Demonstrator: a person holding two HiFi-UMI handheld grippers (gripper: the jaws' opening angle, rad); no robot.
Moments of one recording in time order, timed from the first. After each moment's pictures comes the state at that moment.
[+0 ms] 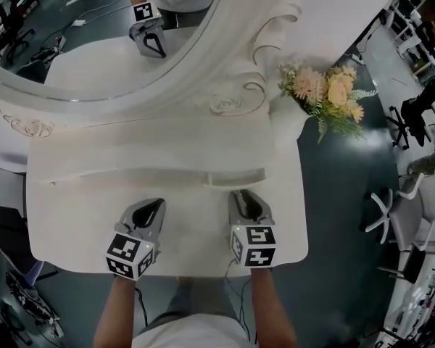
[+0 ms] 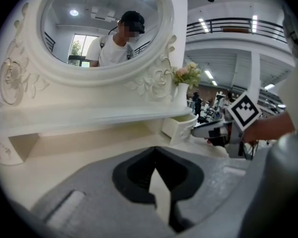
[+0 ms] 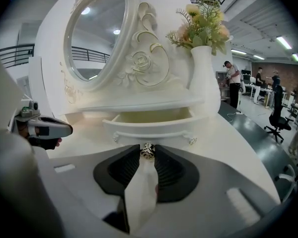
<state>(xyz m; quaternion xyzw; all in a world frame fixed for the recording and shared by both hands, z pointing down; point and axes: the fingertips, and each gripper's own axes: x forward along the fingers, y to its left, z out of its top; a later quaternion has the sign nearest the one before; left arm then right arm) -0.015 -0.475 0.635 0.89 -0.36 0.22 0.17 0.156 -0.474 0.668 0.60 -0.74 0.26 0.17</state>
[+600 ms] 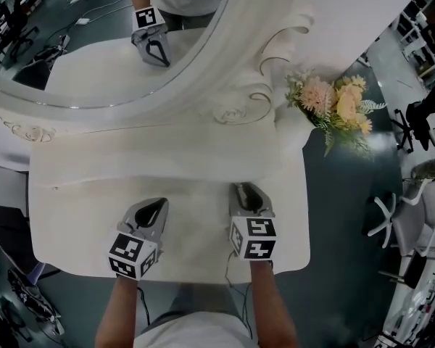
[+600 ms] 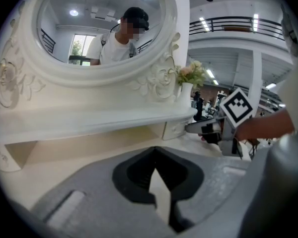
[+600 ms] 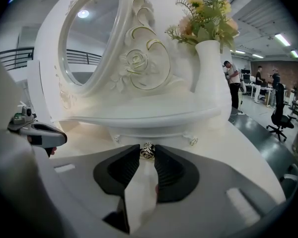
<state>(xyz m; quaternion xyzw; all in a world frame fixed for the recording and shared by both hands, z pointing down) -0.012 -0.499 0.635 0.89 -0.37 0.22 0.17 0.156 -0.521 0.665 0.60 -0.74 0.26 0.15</state>
